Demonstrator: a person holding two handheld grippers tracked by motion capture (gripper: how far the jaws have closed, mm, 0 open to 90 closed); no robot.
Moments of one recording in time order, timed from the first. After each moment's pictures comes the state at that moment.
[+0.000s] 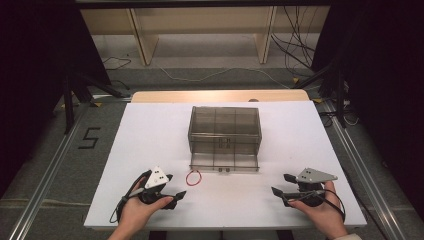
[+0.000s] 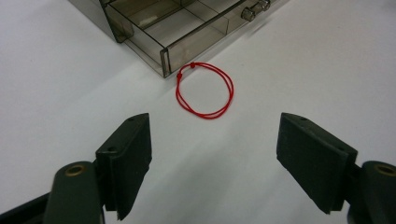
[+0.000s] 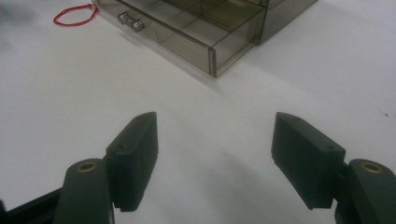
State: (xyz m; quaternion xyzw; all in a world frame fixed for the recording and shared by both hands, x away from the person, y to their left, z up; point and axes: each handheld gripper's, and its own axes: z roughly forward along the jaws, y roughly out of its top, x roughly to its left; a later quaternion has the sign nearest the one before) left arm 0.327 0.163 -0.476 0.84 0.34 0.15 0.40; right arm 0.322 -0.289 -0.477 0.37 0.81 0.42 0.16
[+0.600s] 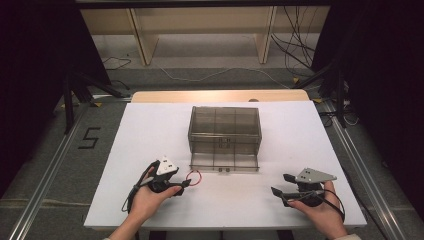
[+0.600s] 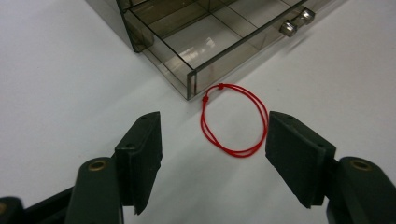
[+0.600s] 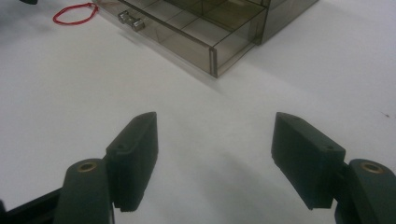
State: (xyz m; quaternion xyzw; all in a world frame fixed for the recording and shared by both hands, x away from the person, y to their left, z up) left arm 0.360 0.146 -0.480 0.83 0.37 0.16 0.38; right arm 0.322 -0.288 -0.478 0.37 0.81 0.41 0.17
